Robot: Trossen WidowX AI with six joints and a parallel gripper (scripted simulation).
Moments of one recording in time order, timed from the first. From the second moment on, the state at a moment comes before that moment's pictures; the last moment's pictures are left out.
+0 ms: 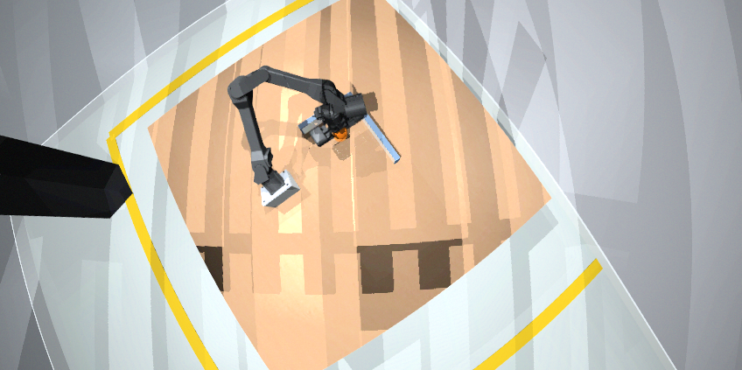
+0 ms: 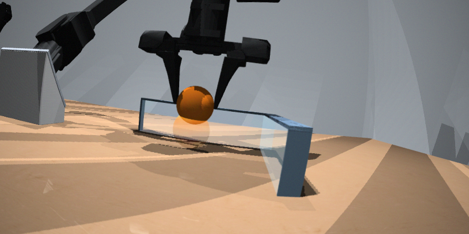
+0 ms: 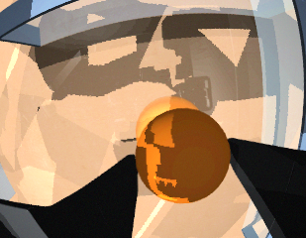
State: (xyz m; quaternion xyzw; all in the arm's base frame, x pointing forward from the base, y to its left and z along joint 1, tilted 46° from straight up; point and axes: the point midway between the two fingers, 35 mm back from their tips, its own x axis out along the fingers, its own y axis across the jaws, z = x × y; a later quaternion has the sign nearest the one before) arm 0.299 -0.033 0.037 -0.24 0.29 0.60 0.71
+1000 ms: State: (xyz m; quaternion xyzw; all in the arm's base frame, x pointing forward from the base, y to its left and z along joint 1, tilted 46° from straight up) arm 0.302 -0.005 0.013 -0.24 0.29 0.59 0.71
